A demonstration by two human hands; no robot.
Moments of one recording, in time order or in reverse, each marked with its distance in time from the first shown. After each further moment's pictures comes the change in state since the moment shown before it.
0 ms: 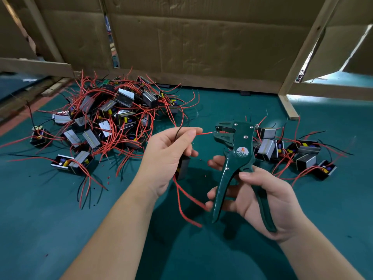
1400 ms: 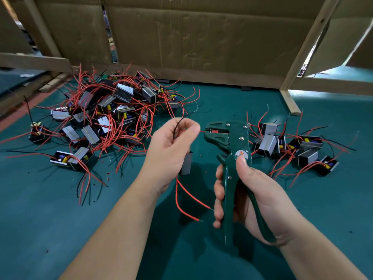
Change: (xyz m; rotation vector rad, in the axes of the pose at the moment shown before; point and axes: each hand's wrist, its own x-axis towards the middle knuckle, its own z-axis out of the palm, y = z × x) left_hand 0.000 0.002 0.007 0.083 0.051 0.031; right_hand -0.004 0.007 0.011 -0.118 0.069 0.093
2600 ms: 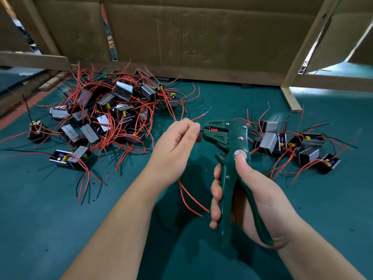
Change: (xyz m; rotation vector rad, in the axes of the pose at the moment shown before) left_hand -0.003 -0.007 -0.007 0.330 -0.175 0.132; right_hand 0.000 0.004 0.003 0.027 -0.030 0.022
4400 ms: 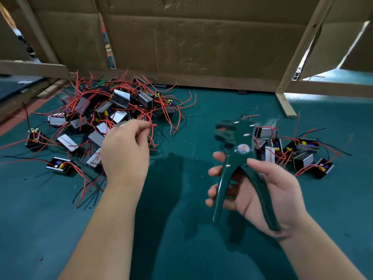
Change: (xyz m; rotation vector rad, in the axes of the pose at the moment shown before) left_hand 0.005 -0.018 -0.043 0.691 0.619 0.036; right_hand 0.006 -0.016 -0.020 0.167 -0.066 -0.091
